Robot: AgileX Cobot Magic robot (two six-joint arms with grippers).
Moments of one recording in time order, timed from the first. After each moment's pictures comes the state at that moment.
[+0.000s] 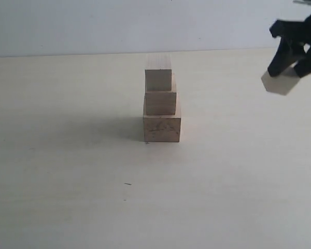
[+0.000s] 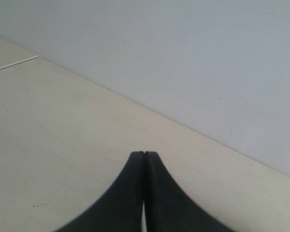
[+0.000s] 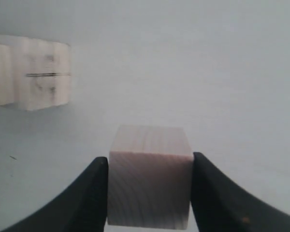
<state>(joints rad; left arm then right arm) -0.04 0.02 0.00 0.75 0.24 -1.16 -0.15 1.71 -1.41 0.38 1.19 -0.22</state>
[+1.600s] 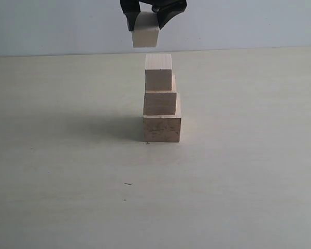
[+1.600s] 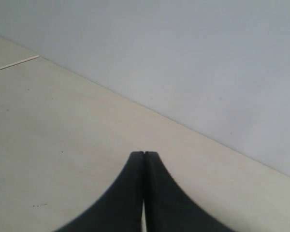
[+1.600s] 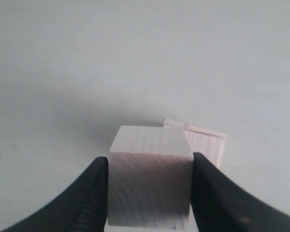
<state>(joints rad) -0.04 0.02 0.00 0.75 0.24 -1.16 0.58 1.96 -2.02 -0.13 1.22 0.52</state>
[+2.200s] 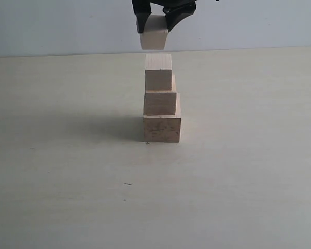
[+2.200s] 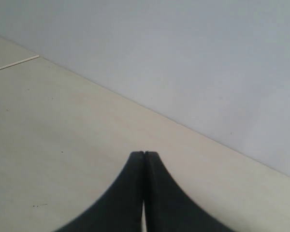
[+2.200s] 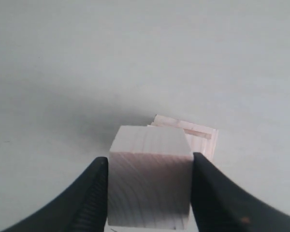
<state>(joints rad) -0.04 0.02 0.00 0.75 0.24 -1.16 0.53 1.96 -1.99 -0.07 1.23 0.47</state>
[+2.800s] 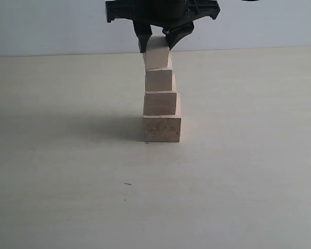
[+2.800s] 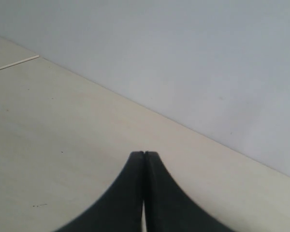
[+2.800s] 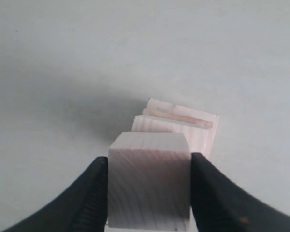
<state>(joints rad) -0.04 0.02 0.00 0.75 0.24 -1.16 0.52 1.99 -1.94 -0.06 1.22 0.46</state>
